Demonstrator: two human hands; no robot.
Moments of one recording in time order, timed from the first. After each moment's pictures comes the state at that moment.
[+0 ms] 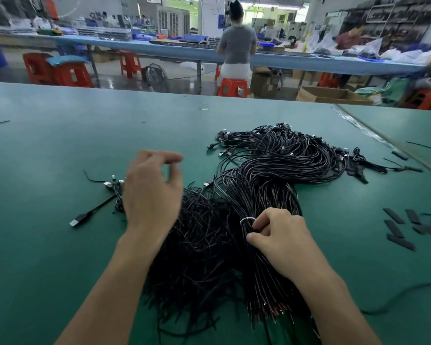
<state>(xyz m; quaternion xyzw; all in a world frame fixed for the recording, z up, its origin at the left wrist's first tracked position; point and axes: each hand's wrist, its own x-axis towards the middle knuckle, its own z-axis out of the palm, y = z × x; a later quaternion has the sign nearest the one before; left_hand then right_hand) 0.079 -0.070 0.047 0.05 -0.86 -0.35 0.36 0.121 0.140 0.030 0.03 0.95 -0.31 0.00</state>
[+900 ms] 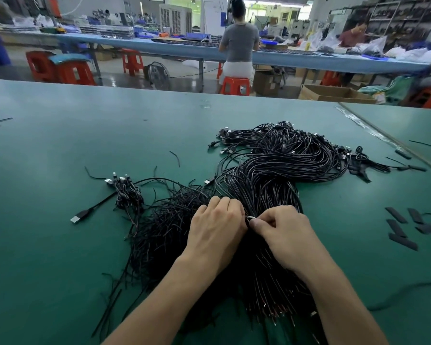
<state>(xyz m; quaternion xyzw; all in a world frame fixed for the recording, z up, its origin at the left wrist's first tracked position) 0.089 0.006 -0.012 -0.13 -0.96 -0.19 0.18 0.113 0.146 0.028 0.04 0.93 -0.37 -0.01</state>
